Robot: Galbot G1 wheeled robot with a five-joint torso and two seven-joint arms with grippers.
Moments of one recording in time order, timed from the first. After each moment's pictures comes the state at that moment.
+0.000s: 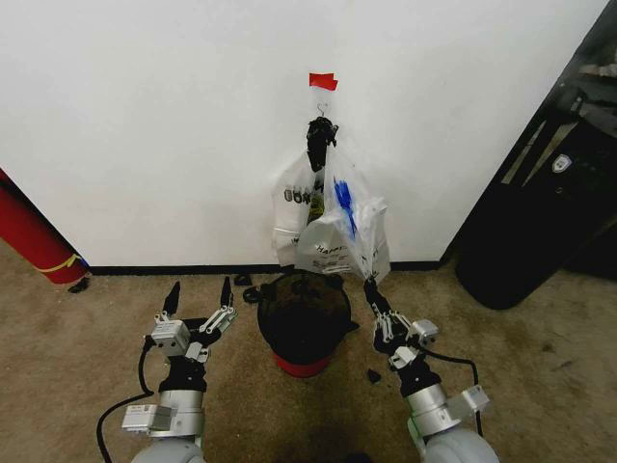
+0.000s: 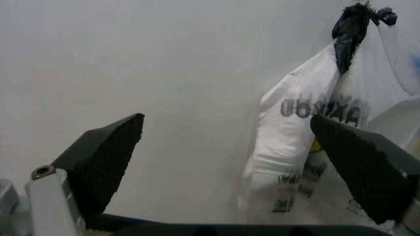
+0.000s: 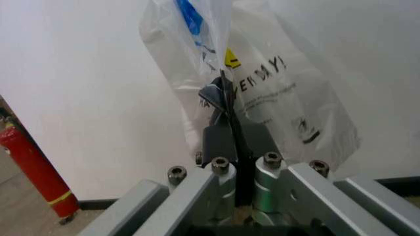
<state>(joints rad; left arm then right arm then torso) 1.66 -1.31 -0.41 -2.22 -0.27 -0.32 -0.21 -1.63 1.34 0.35 2.11 0.46 0.21 -0.14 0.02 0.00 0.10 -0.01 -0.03</state>
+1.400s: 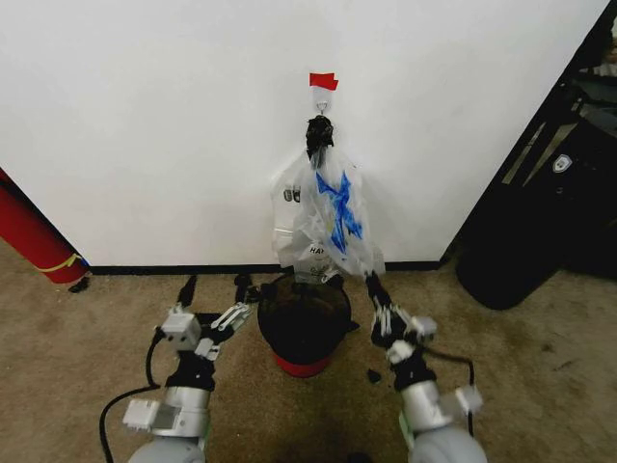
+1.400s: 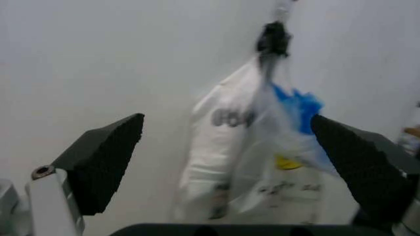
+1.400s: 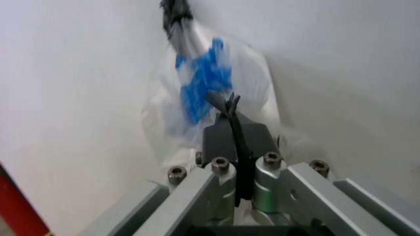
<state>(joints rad) 1.54 -1.11 -0.30 -2.33 -0.43 -0.17 -0.23 -1.48 1.35 0.31 2.11 0.47 0.18 -0.02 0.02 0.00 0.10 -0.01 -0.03</state>
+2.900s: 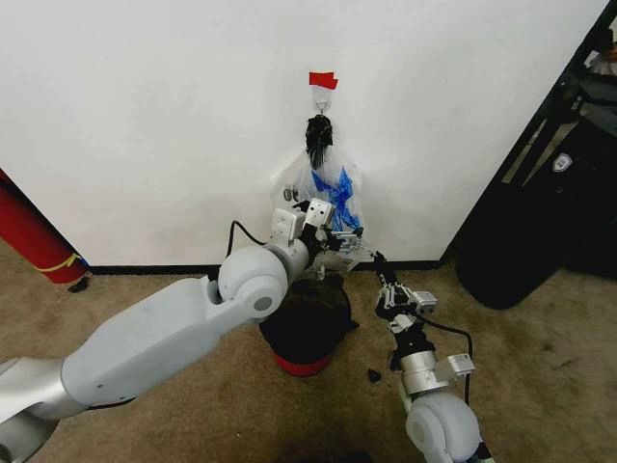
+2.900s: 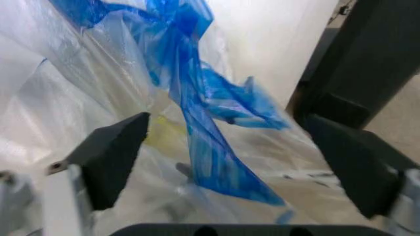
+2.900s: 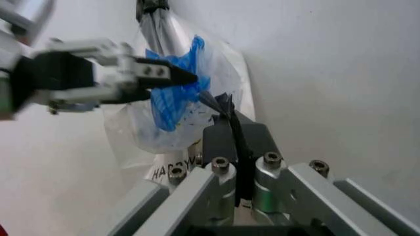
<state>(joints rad) 0.25 -0.97 0.49 -1.95 -1.18 0.48 -0.60 -1.43 1.39 0.34 2.04 0.40 0.18 -0.01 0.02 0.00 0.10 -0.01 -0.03</state>
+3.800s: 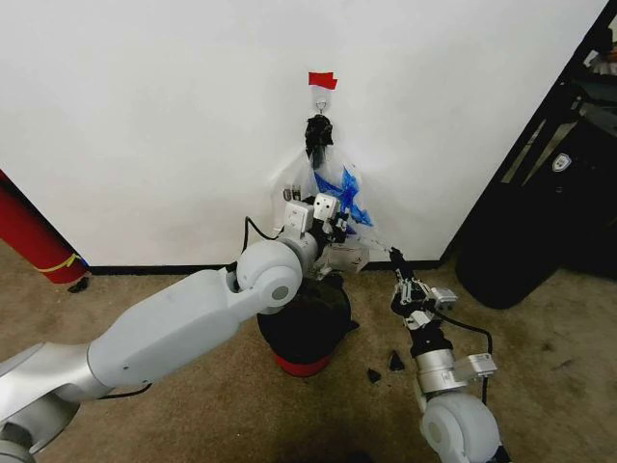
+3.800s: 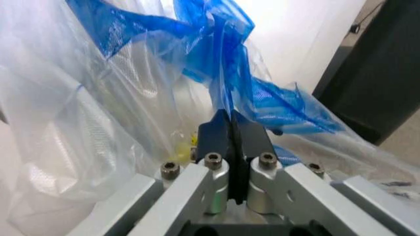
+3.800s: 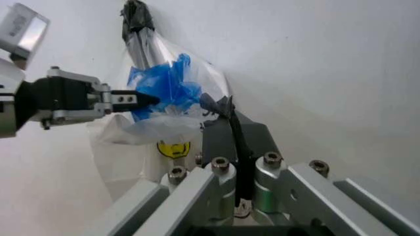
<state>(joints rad) 0.25 -0.99 0.48 -1.94 -1.19 0.43 -0.65 -1.47 1.37 0.40 2.11 0.41 0.15 0.01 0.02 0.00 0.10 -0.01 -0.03</state>
